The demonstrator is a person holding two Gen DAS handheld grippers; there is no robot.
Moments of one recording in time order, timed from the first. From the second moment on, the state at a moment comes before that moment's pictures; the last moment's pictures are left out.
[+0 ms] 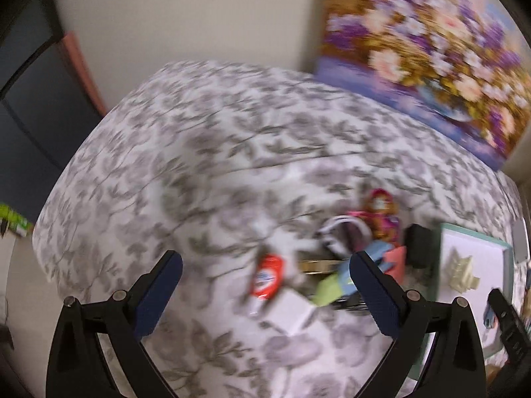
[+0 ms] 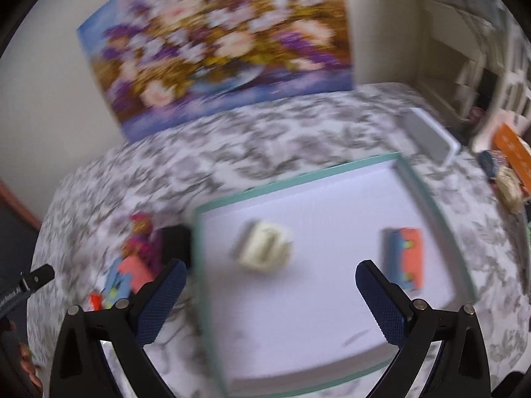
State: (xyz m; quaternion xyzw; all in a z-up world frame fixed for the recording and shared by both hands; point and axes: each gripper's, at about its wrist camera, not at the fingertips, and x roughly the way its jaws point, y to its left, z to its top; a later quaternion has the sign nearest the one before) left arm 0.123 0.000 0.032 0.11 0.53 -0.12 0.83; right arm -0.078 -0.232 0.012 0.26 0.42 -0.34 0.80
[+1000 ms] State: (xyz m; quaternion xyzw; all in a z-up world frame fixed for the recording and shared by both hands) left arm 0.150 0.022 -0.086 0.06 0.65 -0.12 0.75; right arm 0.043 -0.111 -0.100 0.19 0.57 -0.21 0.77
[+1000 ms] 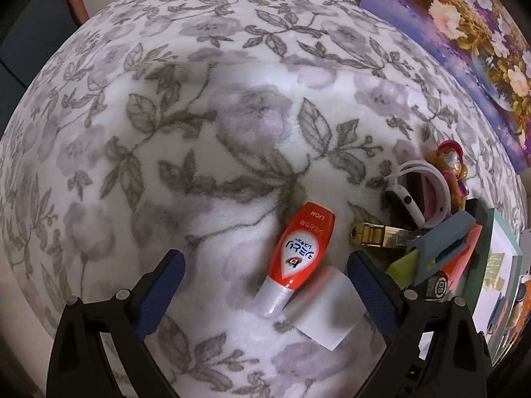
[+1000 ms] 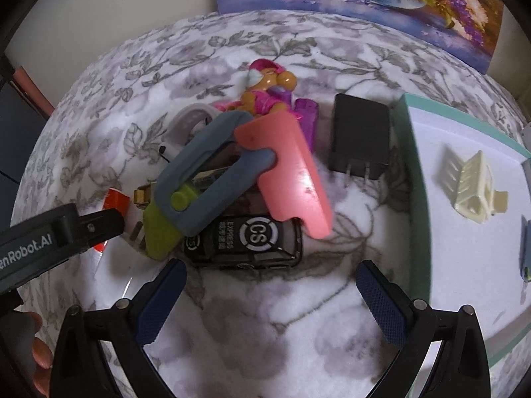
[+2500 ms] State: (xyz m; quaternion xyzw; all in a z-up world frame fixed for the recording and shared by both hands) left arm 0.106 -0.015 -0.002 0.06 0.57 -0.17 0.80; right arm -0.009 -0.148 -0.038 0.24 0.52 -0.20 0.79
